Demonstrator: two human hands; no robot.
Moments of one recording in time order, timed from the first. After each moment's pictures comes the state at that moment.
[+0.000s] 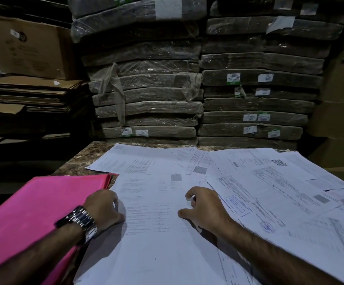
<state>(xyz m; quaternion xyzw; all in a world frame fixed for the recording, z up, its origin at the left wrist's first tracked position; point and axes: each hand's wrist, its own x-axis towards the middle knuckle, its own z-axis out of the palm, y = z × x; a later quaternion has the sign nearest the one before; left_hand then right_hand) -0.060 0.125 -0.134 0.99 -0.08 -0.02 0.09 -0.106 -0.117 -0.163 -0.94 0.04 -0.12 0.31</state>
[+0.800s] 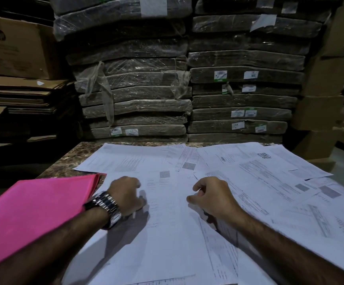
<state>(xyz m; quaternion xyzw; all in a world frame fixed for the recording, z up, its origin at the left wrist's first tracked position) -0.057 0.063 -0.123 0.98 -0.16 -0.01 0.09 -0.116 -0.155 -0.149 -0.92 0.12 -0.13 0.33</state>
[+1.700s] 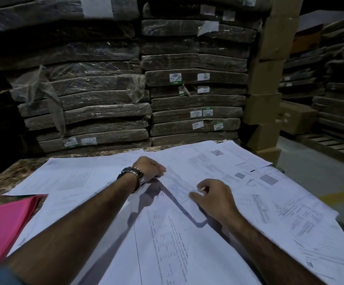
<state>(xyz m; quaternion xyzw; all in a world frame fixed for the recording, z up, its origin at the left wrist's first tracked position) -0.003 -0.115 -0.114 0.86 -0.15 -0.16 0.46 -0.156 -0.249 -0.159 -0.89 0.27 -0.19 0.32</state>
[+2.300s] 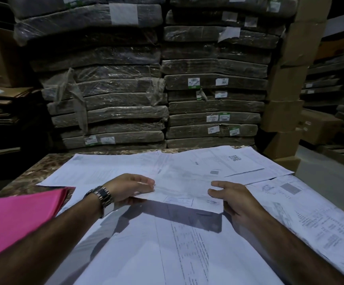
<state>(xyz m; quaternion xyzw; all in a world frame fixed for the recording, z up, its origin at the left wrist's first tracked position) -0.022 0.000 -0.119 0.76 -0.11 -0.29 0.57 -0.156 -0.244 -0.144 -0.58 0.27 -0.12 0.76</state>
